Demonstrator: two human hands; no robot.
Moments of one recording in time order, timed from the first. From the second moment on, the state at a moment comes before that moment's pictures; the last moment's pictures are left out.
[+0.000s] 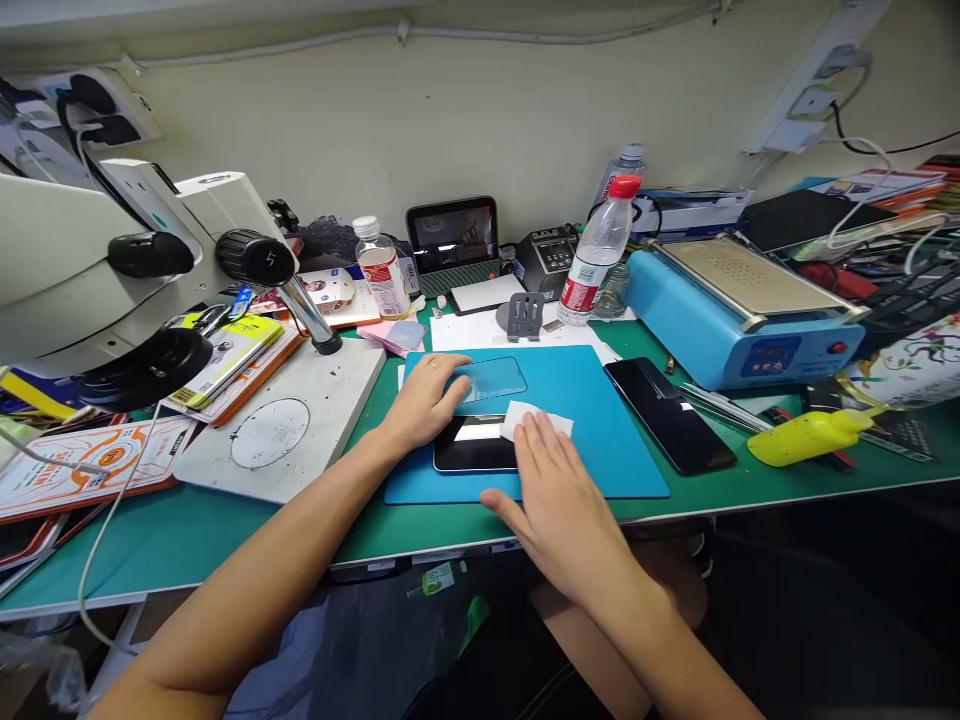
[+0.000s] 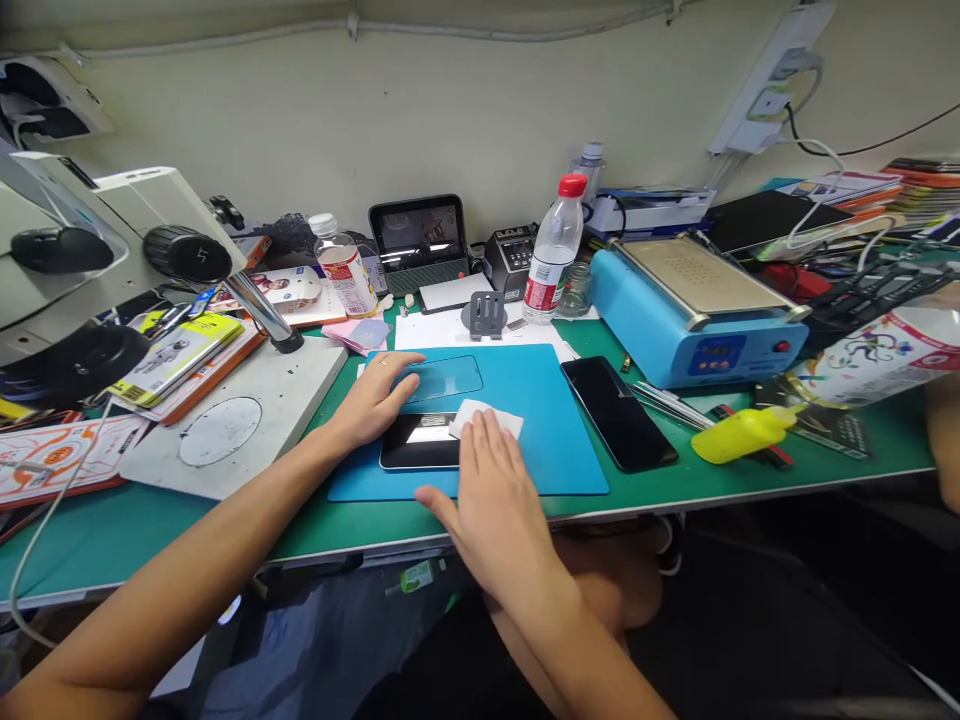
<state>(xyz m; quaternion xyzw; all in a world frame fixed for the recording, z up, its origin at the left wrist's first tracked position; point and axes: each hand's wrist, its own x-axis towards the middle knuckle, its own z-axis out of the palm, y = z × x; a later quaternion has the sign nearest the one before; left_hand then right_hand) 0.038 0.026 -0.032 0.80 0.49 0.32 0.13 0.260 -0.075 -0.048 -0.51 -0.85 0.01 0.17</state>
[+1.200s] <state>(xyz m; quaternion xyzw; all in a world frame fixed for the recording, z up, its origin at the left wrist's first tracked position) -0.003 -0.012 0.001 0.93 0.35 0.13 0.04 0.239 -0.097 -0.041 -0.47 -0.87 0.05 0.16</state>
